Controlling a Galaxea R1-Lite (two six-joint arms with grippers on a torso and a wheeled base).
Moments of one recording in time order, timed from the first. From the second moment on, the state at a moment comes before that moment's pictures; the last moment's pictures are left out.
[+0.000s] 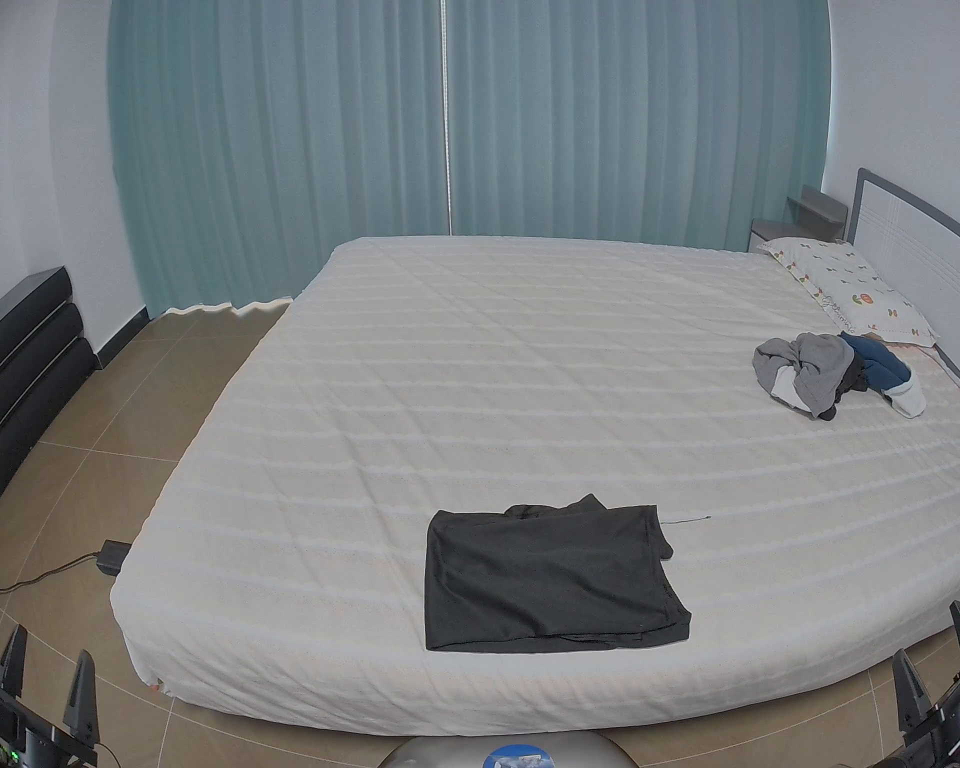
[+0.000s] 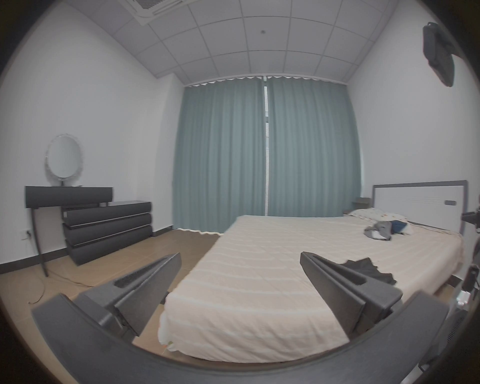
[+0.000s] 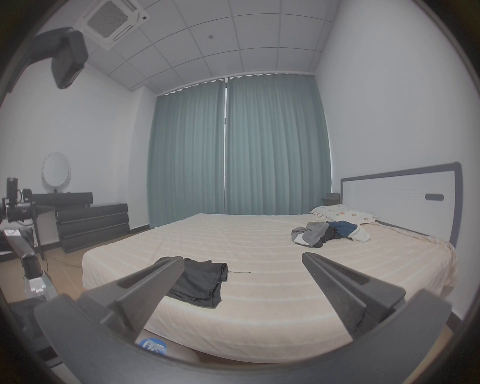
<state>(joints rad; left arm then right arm) 0.00 0.01 -0.02 -0.05 0.12 -0.03 0.00 0.01 -0.02 -0.08 0.09 0.00</state>
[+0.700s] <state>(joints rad) 0.00 0.01 -0.02 0.00 0.00 0.00 0.00 0.01 -0.02 0.00 0.00 -0.01</state>
